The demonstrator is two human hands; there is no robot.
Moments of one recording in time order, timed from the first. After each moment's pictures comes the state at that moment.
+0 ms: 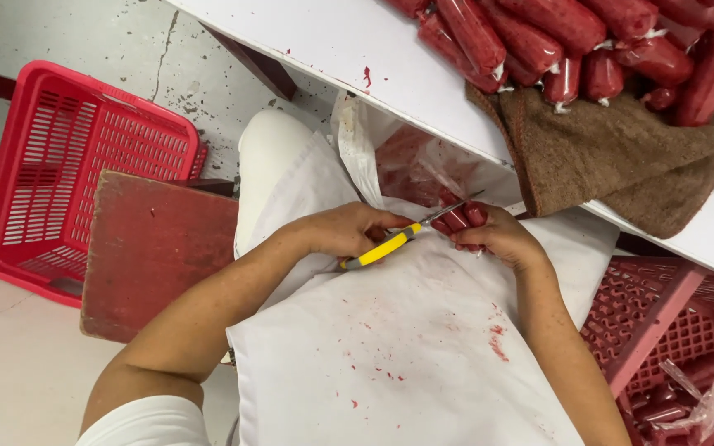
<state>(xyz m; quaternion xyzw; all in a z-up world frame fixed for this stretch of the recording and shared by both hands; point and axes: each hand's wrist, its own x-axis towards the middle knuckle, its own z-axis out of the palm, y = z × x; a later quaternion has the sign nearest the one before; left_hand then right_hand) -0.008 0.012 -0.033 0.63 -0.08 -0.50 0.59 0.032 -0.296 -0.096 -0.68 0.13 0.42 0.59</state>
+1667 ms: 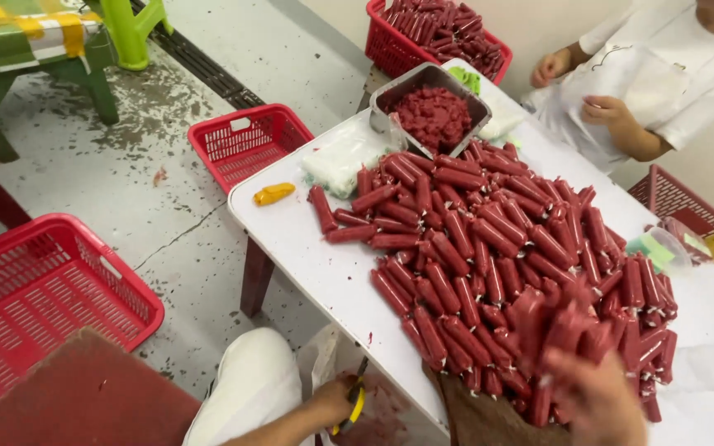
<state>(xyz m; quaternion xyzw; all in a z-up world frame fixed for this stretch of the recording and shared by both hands) 0.066 -0.039 -0.130 0.73 0.18 -0.33 0.57 0.182 -0.234 0.217 -0.54 -0.18 0.25 0.78</state>
